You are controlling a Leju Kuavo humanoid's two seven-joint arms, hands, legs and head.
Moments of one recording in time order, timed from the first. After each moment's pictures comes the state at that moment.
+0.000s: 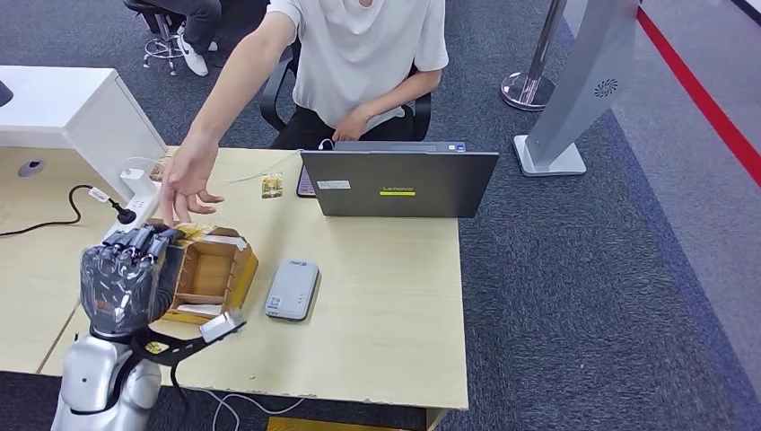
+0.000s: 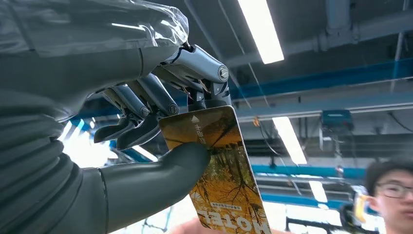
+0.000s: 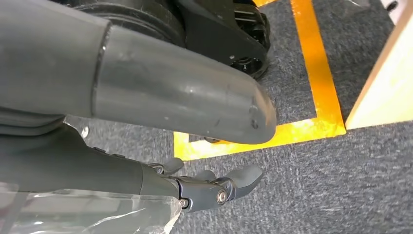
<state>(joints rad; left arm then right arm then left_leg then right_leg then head) -0.04 0.06 0.21 -1.62 -1.33 0.68 -0.45 -0.09 0.14 -1.24 -0.21 0.89 0.17 -0.34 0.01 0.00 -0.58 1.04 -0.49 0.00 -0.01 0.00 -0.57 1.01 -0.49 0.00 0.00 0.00</state>
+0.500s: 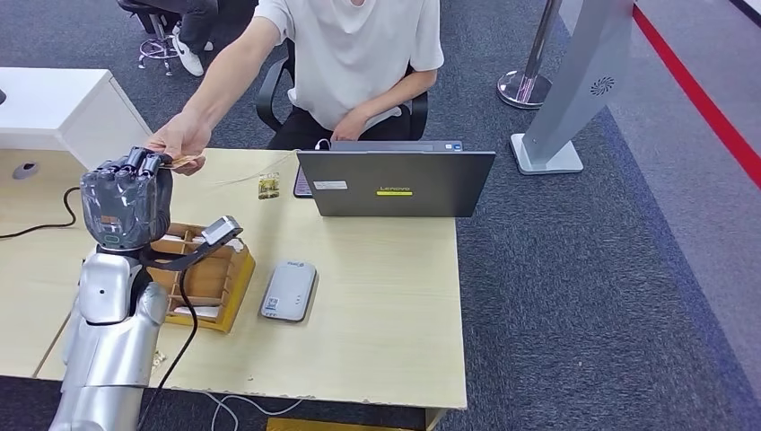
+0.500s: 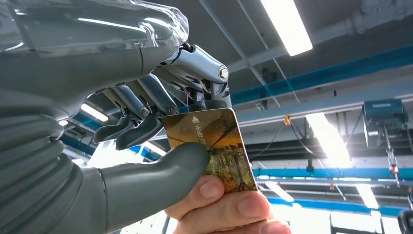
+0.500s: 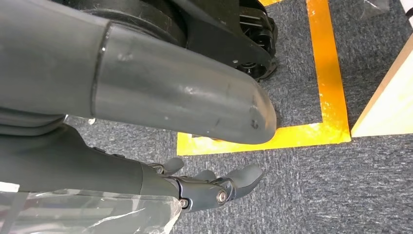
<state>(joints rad) -0.37 0.10 0.22 -1.30 -1.46 0.68 -0.27 -0.11 0.14 -1.19 -0.20 0.93 0.17 -0.31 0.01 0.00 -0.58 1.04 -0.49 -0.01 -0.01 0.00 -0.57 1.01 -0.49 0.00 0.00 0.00</state>
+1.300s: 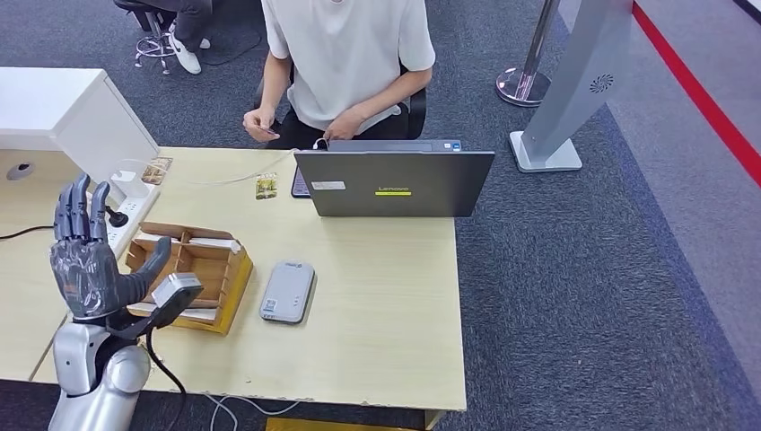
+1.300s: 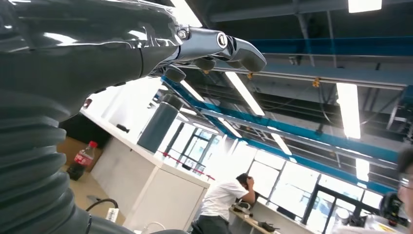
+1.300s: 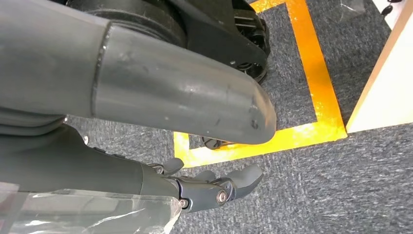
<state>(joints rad) -0.05 0.16 0.19 -1.50 -0.95 0.68 -0.38 -0.08 0.14 -1.21 -0.20 0.85 0.18 -0.35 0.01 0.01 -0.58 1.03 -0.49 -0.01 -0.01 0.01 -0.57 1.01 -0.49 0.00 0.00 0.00</state>
